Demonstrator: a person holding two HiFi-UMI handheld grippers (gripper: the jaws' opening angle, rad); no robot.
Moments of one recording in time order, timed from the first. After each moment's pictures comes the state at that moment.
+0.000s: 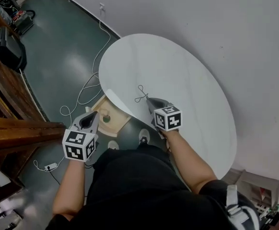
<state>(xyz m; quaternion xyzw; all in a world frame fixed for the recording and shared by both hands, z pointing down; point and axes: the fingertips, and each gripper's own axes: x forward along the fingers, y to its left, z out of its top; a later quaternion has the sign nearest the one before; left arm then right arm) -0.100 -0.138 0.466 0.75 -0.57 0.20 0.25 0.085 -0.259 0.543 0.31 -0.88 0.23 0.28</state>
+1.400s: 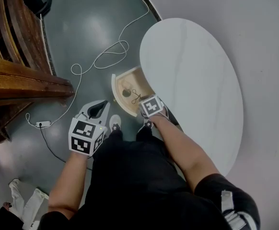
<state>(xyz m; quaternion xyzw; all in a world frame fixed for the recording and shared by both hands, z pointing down) -0.170 -0.042 0.521 0.70 -0.61 0.18 0.32 -0.056 -0.121 0.748 0.08 -0.81 0.20 0.55</state>
